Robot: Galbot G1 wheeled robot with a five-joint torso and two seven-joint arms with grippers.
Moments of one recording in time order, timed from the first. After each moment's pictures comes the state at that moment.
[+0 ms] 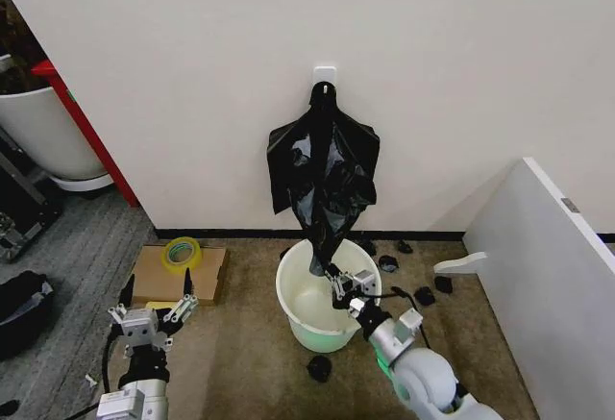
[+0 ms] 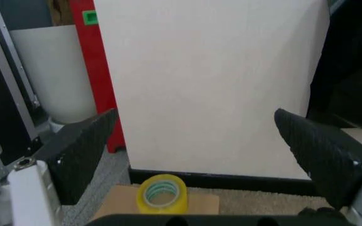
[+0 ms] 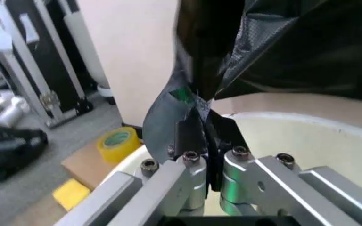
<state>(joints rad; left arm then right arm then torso) 1.82 -1.45 -0.62 -2.21 -0.05 -0.25 -0.19 -1.35 1.15 0.10 1.89 0.38 0.16 -0.14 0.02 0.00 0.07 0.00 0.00</state>
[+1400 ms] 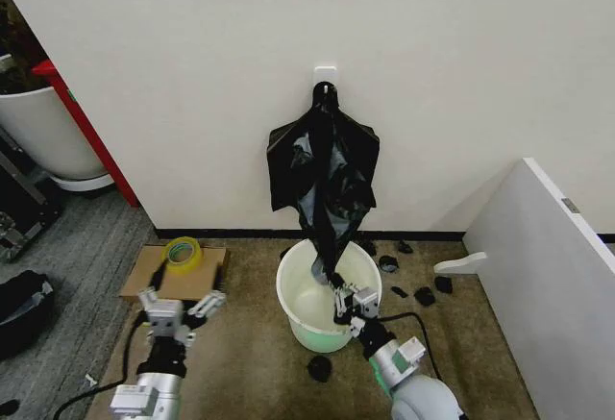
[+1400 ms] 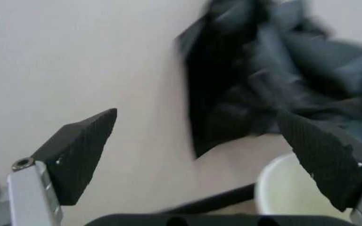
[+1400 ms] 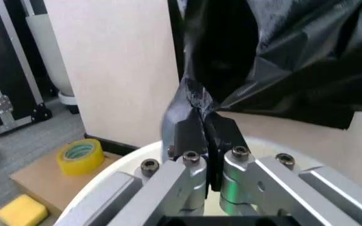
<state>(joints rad) 1.74 -1.10 -0.44 -2.27 -0.07 -0.25 -0.10 -1.42 1.21 0.12 1.96 0.20 0.18 0.01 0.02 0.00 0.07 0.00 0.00</state>
